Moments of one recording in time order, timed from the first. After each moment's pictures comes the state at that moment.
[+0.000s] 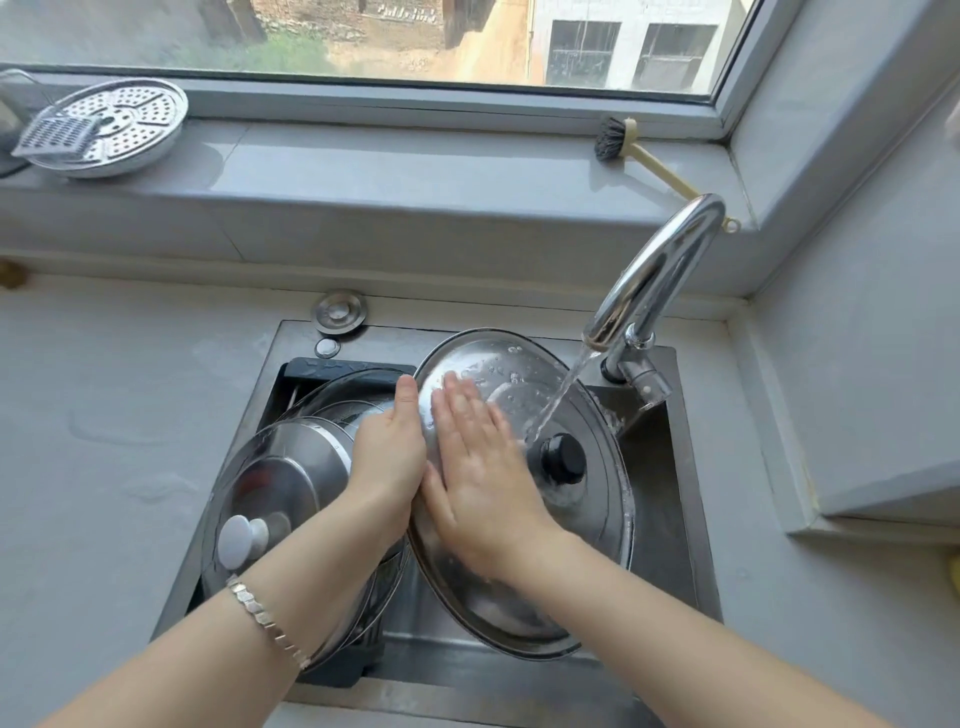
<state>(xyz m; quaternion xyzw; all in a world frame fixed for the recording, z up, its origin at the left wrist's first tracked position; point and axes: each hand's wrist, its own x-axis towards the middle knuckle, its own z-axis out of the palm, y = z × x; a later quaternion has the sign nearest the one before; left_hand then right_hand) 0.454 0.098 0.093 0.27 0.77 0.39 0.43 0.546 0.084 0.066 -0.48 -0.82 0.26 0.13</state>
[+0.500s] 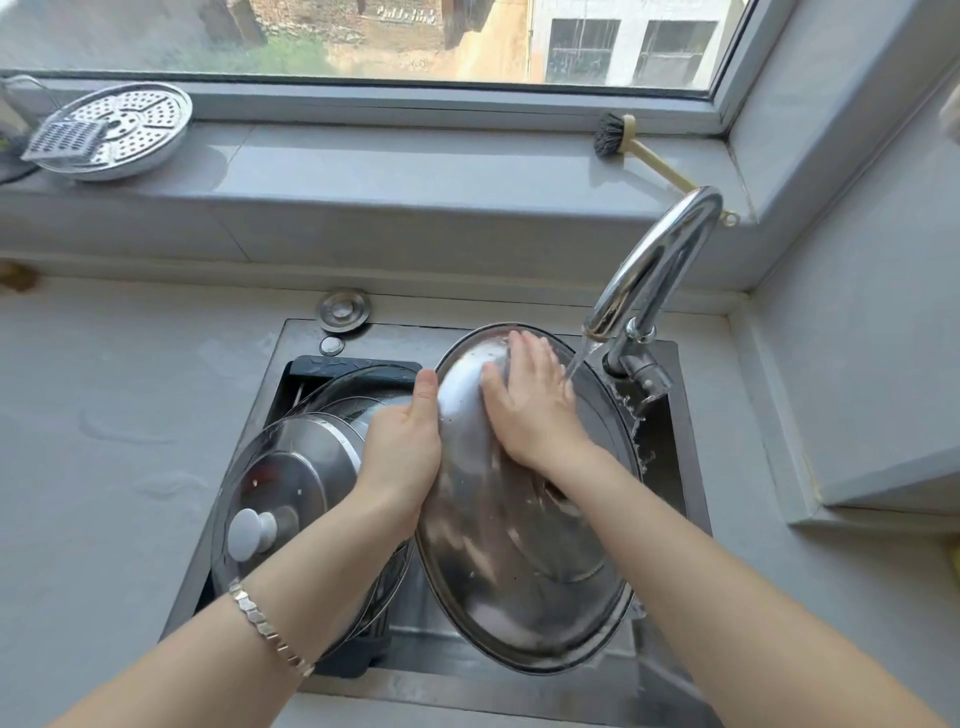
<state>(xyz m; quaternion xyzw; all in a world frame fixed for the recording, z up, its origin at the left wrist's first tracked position) 0.459 0.089 0.102 0.31 0.75 0.39 0.43 0.565 0.147 0.064 -0.64 -0.70 0.30 0.13</state>
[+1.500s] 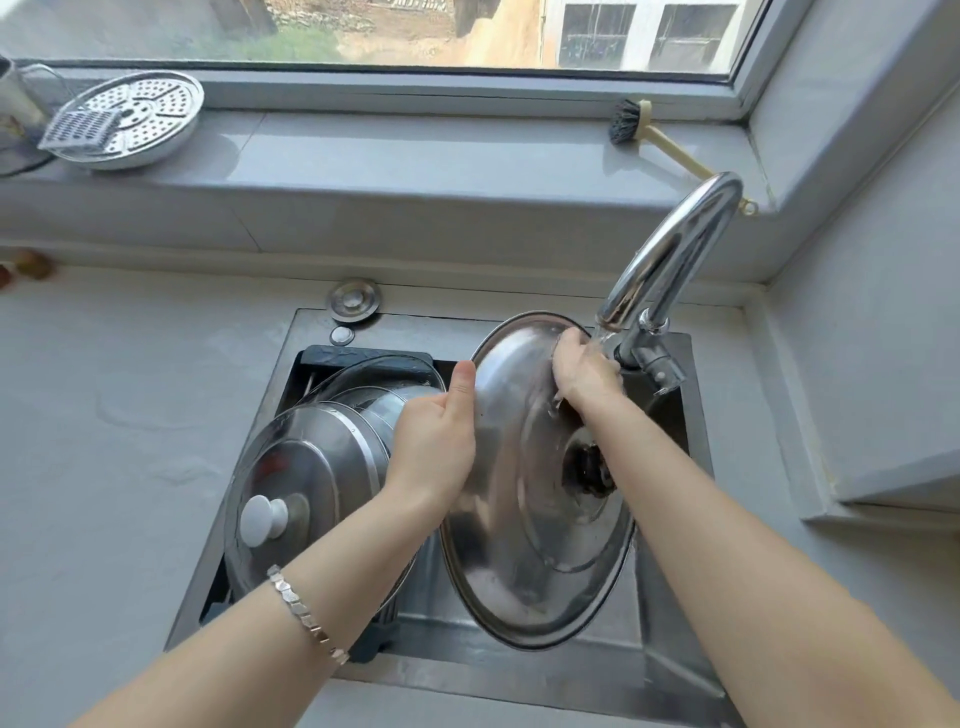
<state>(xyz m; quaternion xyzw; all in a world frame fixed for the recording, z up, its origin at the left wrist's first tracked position) 0.470 0.086 0.100 0.38 0.74 0.38 0.40 0.589 0.191 0.048 -0.80 -0.43 0.40 0.11</state>
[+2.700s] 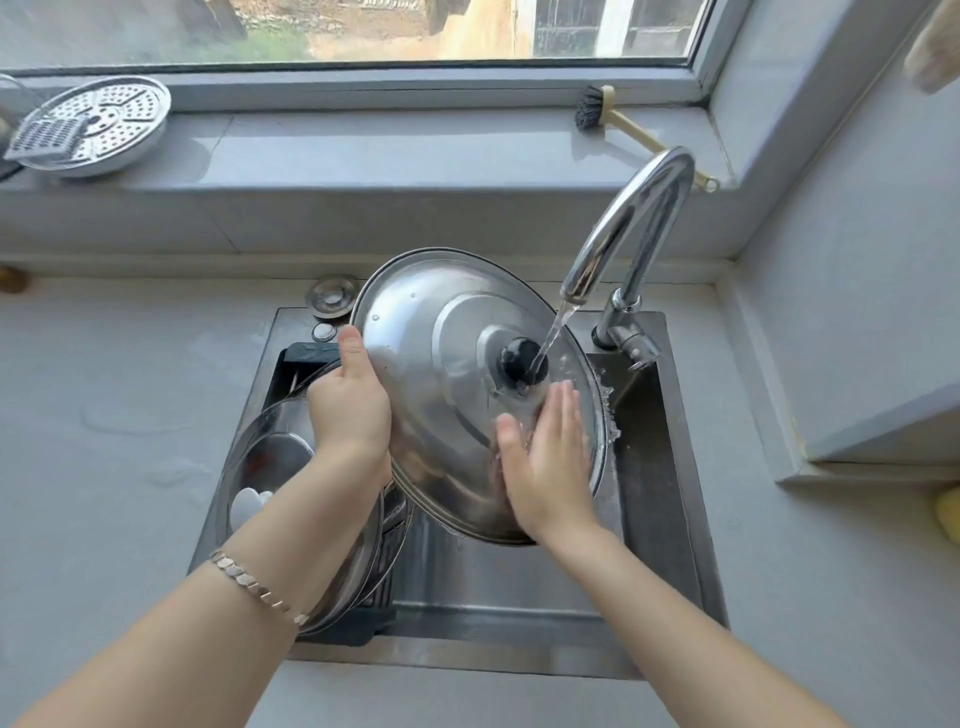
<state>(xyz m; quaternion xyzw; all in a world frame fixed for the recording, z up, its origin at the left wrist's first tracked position) 0.450 0.091 0.113 0.21 0.78 0.49 0.33 0.588 0.065 0.030 -0.67 -0.62 0.33 0.23</state>
